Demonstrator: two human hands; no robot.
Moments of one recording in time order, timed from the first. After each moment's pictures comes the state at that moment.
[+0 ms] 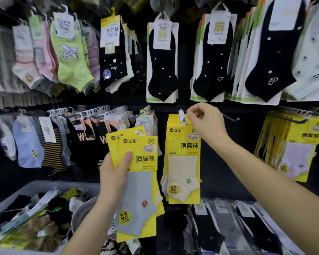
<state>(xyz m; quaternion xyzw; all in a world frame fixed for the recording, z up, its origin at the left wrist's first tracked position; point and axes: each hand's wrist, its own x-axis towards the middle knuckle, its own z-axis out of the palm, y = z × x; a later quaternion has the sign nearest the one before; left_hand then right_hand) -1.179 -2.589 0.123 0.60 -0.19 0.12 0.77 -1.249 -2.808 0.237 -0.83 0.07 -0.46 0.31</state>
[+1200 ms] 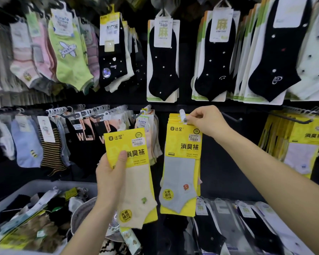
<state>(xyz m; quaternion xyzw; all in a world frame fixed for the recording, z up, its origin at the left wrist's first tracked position) -1.175 -2.589 0.124 0.63 -0.16 0.18 0.73 -1.235 -2.823 0.247 -0.88 0.12 -0.32 0.34</state>
